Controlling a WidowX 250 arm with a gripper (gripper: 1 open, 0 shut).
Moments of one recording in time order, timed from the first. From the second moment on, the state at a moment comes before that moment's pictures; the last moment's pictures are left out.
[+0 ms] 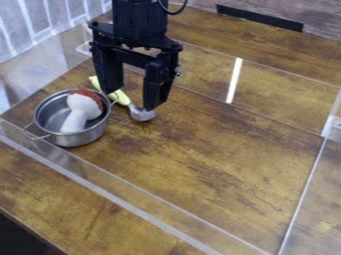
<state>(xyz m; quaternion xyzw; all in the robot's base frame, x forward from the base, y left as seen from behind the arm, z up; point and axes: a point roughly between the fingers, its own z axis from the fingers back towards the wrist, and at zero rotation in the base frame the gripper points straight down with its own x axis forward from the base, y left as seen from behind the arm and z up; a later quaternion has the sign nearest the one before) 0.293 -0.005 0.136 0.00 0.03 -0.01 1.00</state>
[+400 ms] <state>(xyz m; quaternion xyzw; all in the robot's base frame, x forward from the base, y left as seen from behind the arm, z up) 0.301 0.016 0.123 0.00 0.06 -0.13 0.99</state>
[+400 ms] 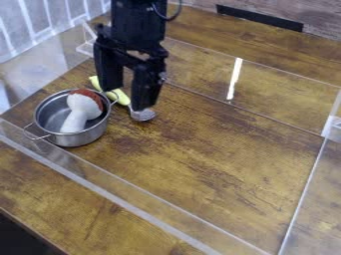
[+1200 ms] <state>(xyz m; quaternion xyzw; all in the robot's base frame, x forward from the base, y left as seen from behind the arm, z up) 0.324 0.039 0.089 -0.01 0.06 -0.14 0.99</state>
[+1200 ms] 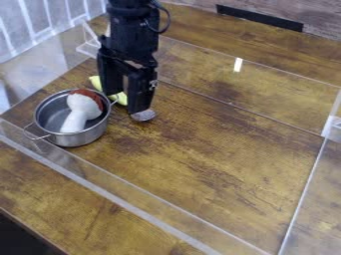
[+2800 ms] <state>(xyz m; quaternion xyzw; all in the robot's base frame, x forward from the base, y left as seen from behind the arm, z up) 0.330 0.079 0.046 -0.05 0.05 -0.13 0.99</state>
